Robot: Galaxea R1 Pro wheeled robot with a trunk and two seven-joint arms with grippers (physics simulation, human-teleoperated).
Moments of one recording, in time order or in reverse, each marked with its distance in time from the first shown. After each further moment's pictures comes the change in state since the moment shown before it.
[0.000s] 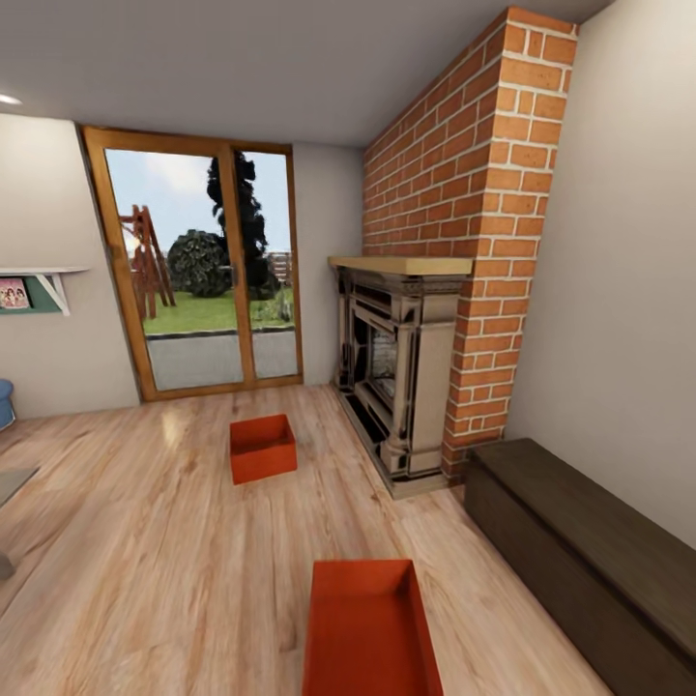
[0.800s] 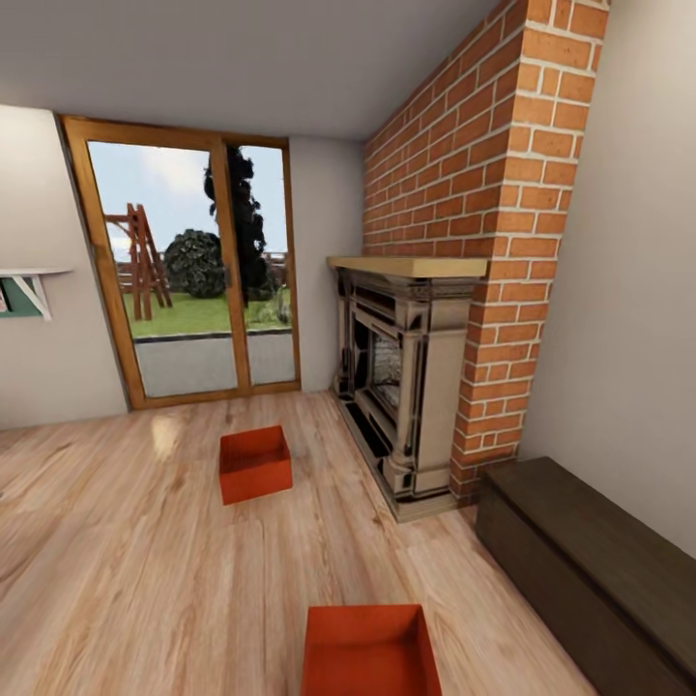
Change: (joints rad) left arm 0.000 0.000 0.000 0.000 0.001 0.000 -0.001; right arm 0.000 0.002 0.000 0.000 0.000 0.000 0.000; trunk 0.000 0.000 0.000
